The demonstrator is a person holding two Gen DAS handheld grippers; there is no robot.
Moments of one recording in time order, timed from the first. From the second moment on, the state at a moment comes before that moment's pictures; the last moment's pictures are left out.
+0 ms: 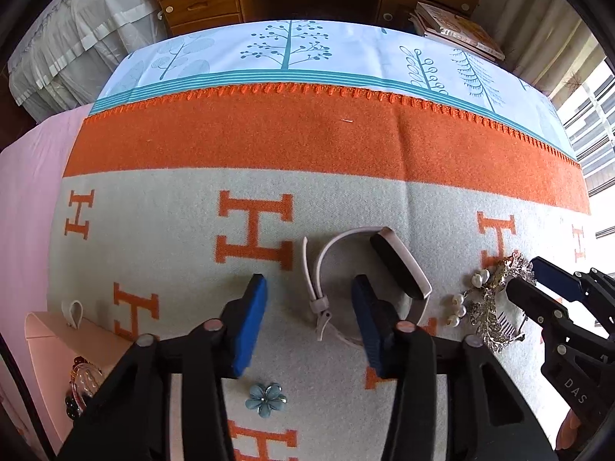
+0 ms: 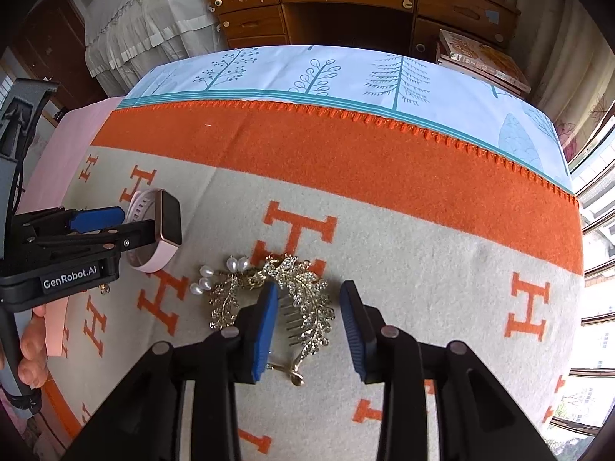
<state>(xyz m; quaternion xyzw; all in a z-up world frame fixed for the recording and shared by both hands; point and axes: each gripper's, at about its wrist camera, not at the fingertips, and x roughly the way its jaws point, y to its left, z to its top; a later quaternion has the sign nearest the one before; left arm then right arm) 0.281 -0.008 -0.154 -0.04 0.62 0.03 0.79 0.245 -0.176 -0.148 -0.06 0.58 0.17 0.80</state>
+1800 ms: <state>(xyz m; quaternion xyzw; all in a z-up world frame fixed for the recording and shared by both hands) 0.067 0.221 -0.120 -0.16 0.53 0.10 0.83 0.131 0.056 -0.035 -0.06 0.49 0.30 0.82</state>
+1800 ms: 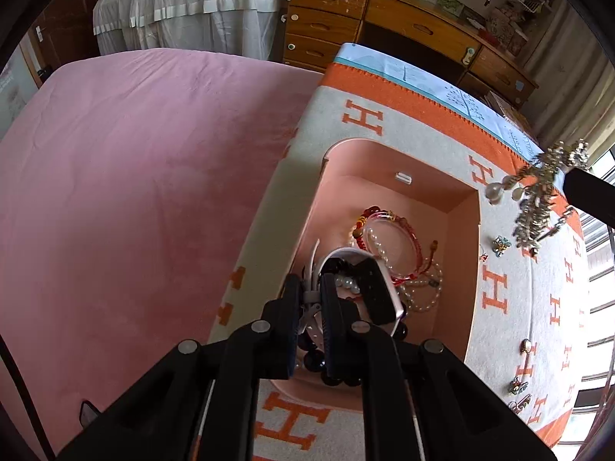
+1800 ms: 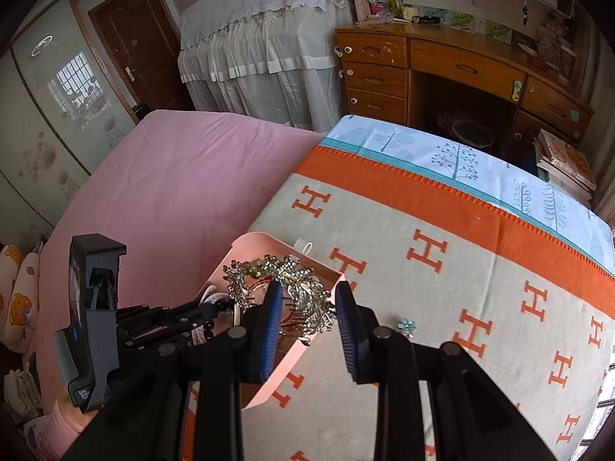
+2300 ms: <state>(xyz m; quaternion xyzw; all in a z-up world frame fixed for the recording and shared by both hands) 0.029 0.216 -0.108 -0.17 0.49 0.09 0.85 0.170 0.121 -0.125 -0.03 0.59 0.27 0.76</state>
